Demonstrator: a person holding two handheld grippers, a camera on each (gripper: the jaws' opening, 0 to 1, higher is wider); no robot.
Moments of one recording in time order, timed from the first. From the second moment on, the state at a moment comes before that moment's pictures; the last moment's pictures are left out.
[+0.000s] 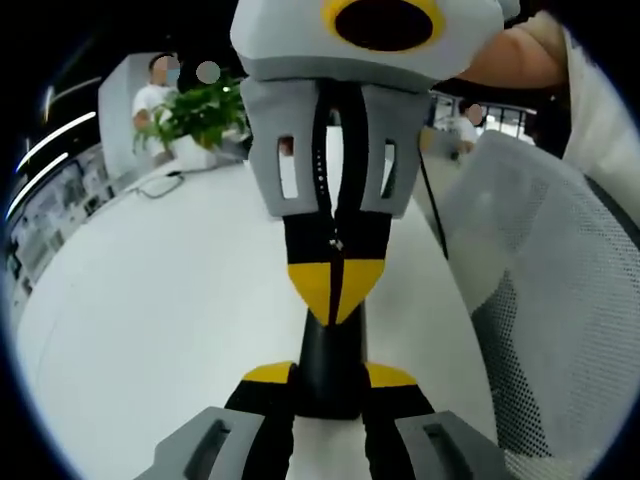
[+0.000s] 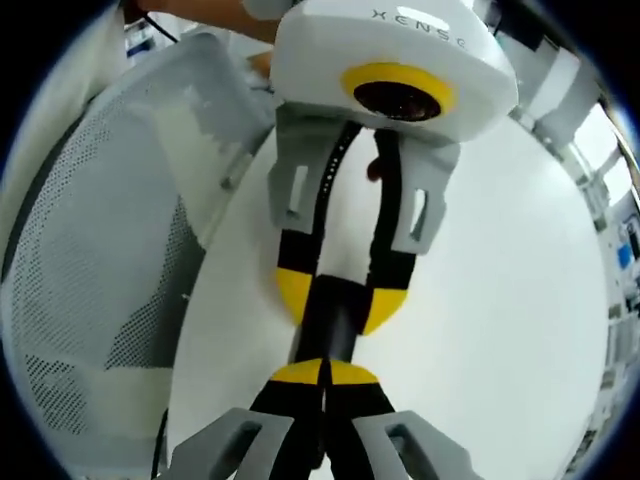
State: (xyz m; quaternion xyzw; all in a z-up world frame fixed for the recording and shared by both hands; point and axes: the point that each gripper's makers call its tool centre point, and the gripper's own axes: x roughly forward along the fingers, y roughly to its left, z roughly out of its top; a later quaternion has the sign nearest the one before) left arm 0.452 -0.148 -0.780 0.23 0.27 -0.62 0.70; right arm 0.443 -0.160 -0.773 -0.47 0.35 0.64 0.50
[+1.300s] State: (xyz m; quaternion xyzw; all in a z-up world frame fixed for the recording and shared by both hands) left arm 0.452 -0.149 -0.780 0.24 0.28 -0.62 0.70; right arm 0.445 -0.161 -0.775 -0.44 0.37 0.62 0.54
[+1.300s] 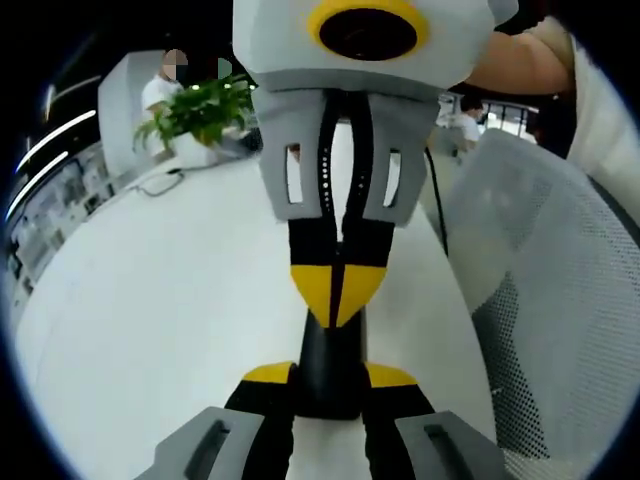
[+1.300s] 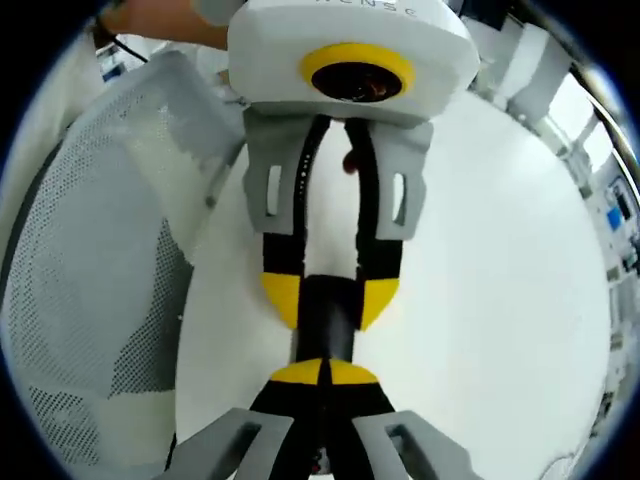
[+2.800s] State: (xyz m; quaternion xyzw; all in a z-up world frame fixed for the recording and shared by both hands) left arm 0.451 -0.150 -0.781 0.24 0.28 -0.61 0.70; right arm 0.449 -0.166 -0.732 -0.41 0.34 0.62 0.58
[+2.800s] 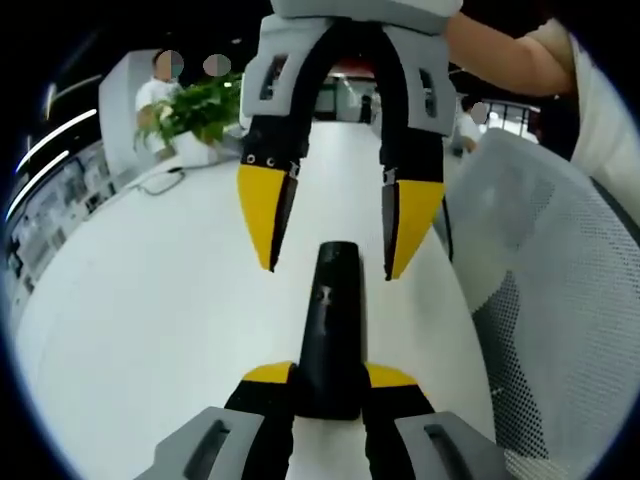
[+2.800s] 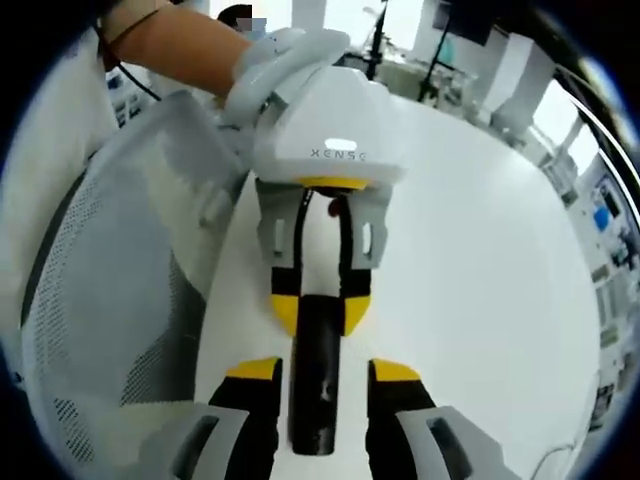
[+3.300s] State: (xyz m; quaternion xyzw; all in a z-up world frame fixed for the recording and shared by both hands) left arm 0.451 -0.150 -0.781 0.24 0.28 -0.62 0.70; right arm 0.446 -0.184 -0.735 -0.40 0.35 0.61 0.58
